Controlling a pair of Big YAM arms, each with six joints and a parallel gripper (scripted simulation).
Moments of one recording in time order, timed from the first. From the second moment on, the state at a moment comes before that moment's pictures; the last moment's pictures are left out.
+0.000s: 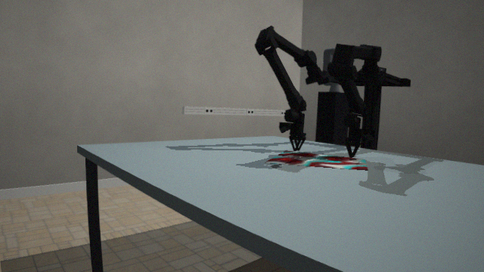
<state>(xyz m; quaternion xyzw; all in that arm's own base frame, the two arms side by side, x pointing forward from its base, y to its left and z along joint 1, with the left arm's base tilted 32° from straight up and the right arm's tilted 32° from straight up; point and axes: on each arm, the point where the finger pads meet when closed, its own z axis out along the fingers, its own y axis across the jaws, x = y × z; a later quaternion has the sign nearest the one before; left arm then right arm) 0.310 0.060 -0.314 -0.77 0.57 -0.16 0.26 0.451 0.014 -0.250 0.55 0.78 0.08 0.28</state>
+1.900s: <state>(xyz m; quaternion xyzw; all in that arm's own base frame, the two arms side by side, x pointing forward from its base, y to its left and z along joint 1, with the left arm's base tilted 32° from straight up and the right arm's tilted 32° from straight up) 0.317 0.063 -0.315 -0.77 0.57 -0.16 0.26 0.455 0.014 -0.256 0.54 0.78 0.09 0.28</state>
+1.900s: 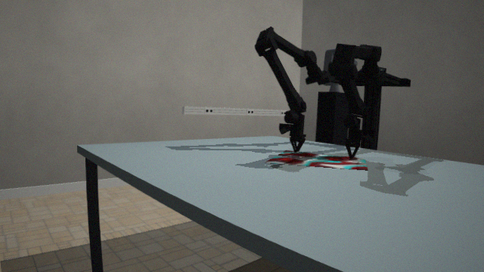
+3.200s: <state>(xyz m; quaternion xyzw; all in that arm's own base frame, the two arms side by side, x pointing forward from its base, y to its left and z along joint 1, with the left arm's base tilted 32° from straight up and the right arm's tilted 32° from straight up) 0.323 0.065 -0.312 -0.76 0.56 -0.18 0.29 0.462 0.017 -0.252 0.53 0.78 0.11 0.30</state>
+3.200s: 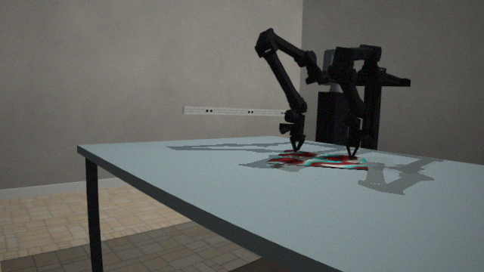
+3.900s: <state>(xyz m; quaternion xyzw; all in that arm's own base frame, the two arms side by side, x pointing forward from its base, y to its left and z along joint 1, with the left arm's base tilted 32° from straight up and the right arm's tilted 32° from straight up) 0.324 0.065 -0.311 -0.76 0.56 -0.18 0.28 0.462 0.017 -0.253 0.53 0.78 0.12 0.30</state>
